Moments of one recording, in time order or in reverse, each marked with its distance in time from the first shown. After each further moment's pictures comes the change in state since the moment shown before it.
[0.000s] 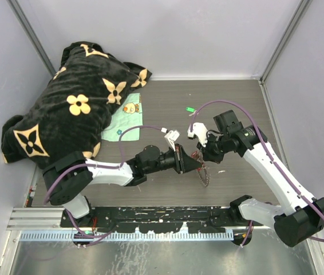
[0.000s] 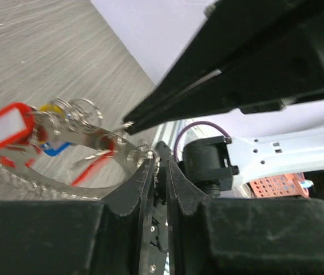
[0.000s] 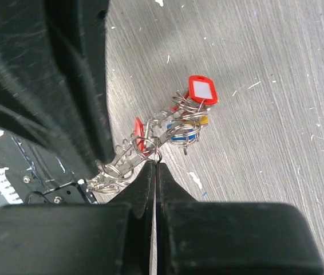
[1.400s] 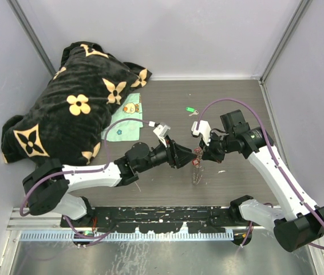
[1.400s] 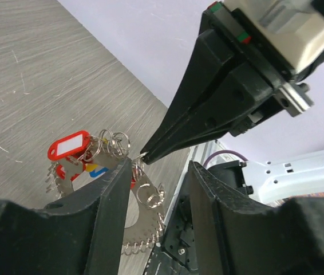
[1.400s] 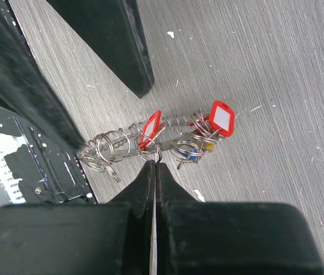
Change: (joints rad) left arm 0.014 -0.212 -0.035 -0.080 -0.116 0.205; right arm -0.062 -0.045 -0.001 0.020 -0.133 -0.027
